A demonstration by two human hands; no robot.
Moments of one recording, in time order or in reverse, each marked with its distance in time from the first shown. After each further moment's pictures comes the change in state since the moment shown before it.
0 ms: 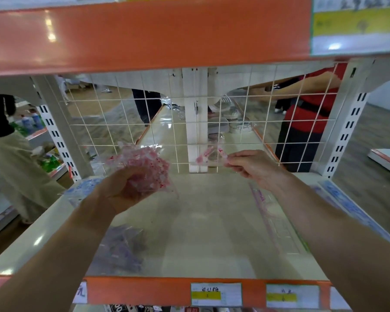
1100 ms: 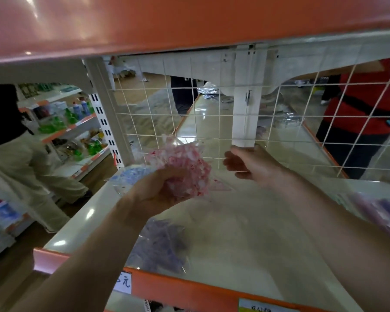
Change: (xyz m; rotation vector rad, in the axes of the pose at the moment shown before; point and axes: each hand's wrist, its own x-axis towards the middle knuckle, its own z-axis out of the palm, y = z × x) left_hand -0.014 0.001 -0.017 -0.021 -0.075 -0.057; right_hand 0.029 -0.004 0.094 -0.012 -0.255 0.040
